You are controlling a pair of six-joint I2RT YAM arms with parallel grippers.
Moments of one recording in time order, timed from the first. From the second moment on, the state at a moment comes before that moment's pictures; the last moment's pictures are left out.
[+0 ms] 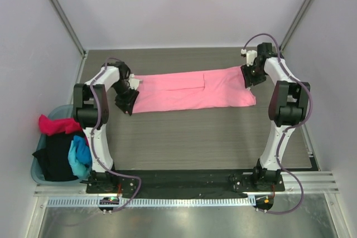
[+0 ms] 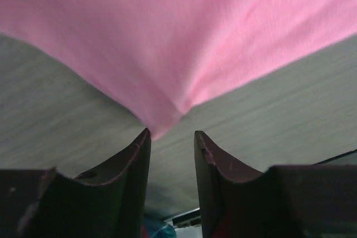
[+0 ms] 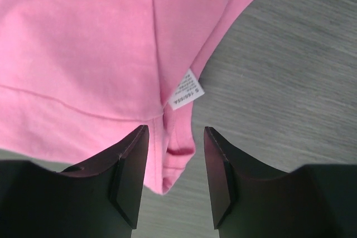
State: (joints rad) left arm -0.06 2.12 1.60 -1.11 0.21 0.36; right arm -0.08 2.05 1.67 -0.77 -0.13 -0.41
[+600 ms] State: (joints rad) left arm -0.16 1.96 1.69 -1.18 0.18 0.47; right arm -0.08 2.24 1.83 -0.78 -0.14 -0.39
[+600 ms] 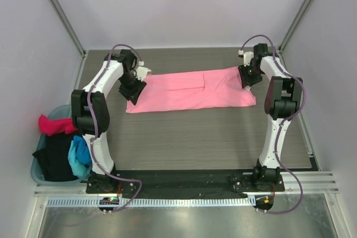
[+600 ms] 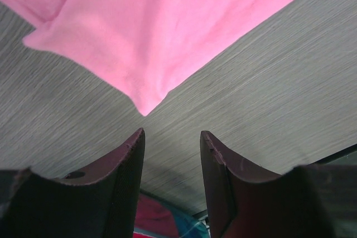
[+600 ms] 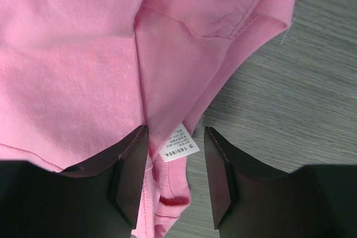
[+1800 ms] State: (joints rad) left arm -0.32 2.05 1.51 -1.01 0.07 0.77; right arm -0.07 2.43 2.13 -0.84 -0.18 -0.40
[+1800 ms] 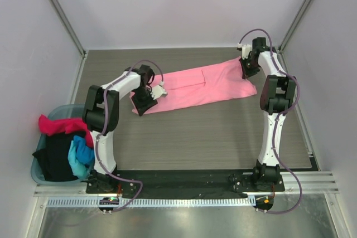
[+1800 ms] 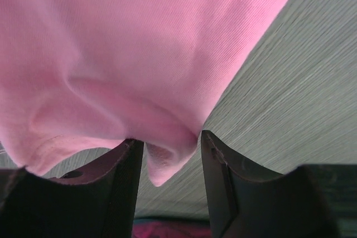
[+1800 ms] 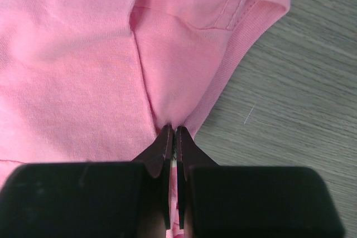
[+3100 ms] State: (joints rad) left arm -0.50 1.91 1.25 -0.77 -0.24 0.60; right arm -0.07 2.43 2.13 -0.83 -0.18 -0.40
